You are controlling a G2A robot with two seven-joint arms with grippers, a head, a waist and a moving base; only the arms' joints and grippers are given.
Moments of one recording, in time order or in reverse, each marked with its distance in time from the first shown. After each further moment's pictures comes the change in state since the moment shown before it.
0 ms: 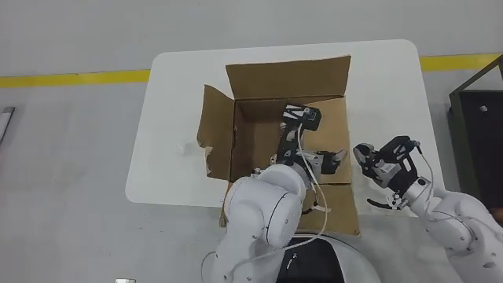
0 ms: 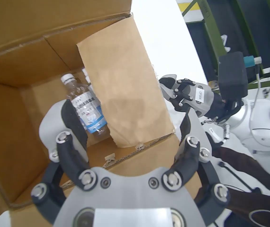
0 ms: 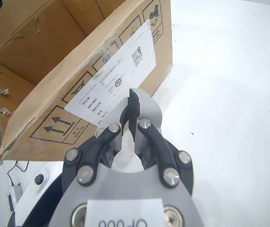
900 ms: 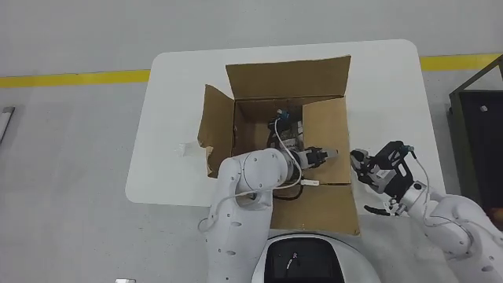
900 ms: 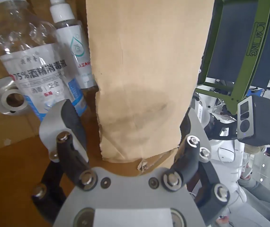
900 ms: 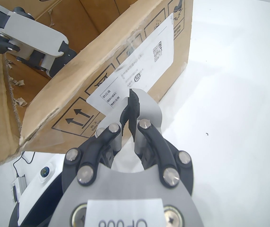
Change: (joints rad) left arm -0.100 0.015 -0.180 0.333 -0.398 0.204 -0.018; right arm -0.007 -0.006 -0.023 -0.009 -0.014 -0.047 0.008
